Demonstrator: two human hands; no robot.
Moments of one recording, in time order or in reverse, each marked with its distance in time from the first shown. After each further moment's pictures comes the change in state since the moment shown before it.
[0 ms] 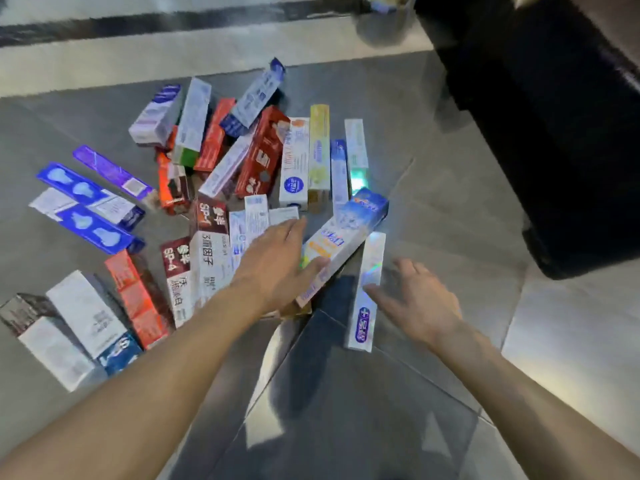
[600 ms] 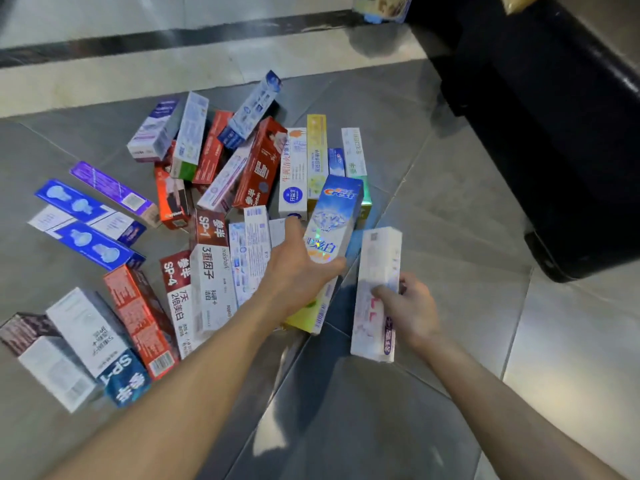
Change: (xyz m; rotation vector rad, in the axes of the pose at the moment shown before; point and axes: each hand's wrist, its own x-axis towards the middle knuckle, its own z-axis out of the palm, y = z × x) left_hand 0.003 0.031 -0.007 -0.694 0.101 -0.256; right_hand 0.015 -0.009 0.031 0.864 0.085 0.266
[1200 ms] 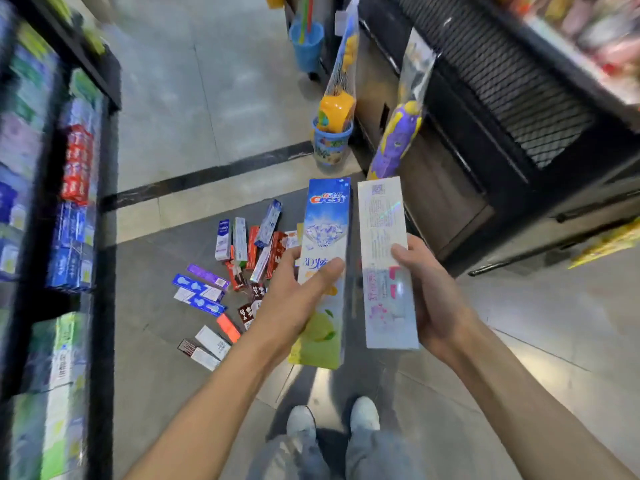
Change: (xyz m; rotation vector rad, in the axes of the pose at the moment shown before) left_hand -0.314 0.453 -0.293 -0.598 -0.132 -0.037; right_hand -0.414 -0.411 -0.331 0.810 -0.314 -0.097
